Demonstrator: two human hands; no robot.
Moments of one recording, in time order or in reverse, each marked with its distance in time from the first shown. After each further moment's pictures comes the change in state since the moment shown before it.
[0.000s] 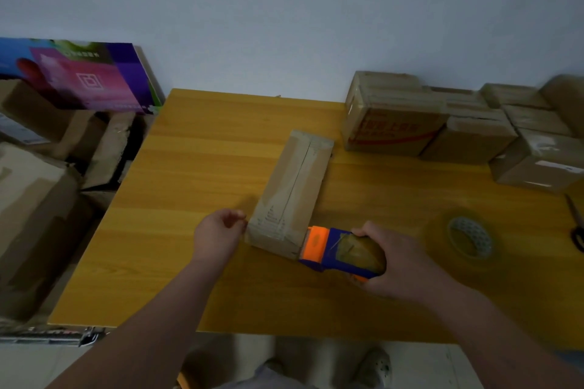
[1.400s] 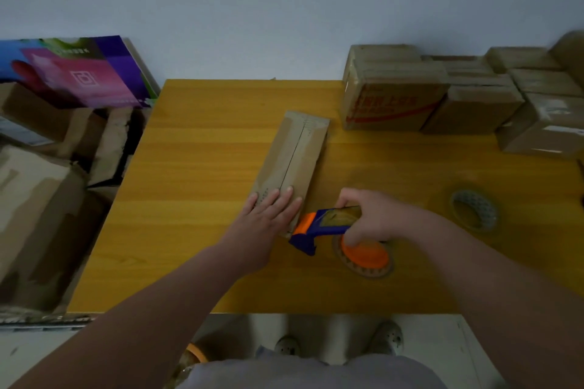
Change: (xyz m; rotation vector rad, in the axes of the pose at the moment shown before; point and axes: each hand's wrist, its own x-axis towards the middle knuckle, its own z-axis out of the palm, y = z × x) left_hand -0.022 0.015 0.019 1.159 -0.408 0.808; right_hand 0.035 -0.047 -0.033 0.027 -0.363 0.207
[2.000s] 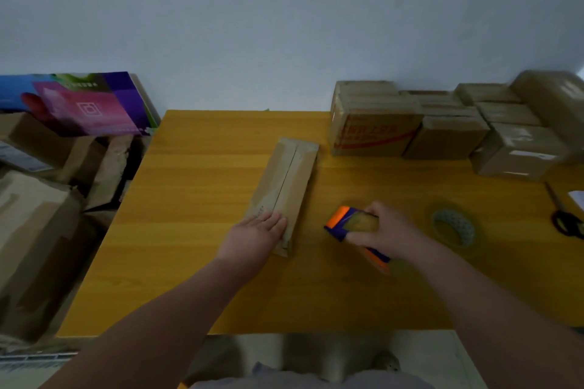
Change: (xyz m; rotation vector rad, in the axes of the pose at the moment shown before) left_hand 0.003 0.006 -0.014 0.072 0.242 0.003; right_hand -0.016 0.039 0.008 0.121 0.357 0.163
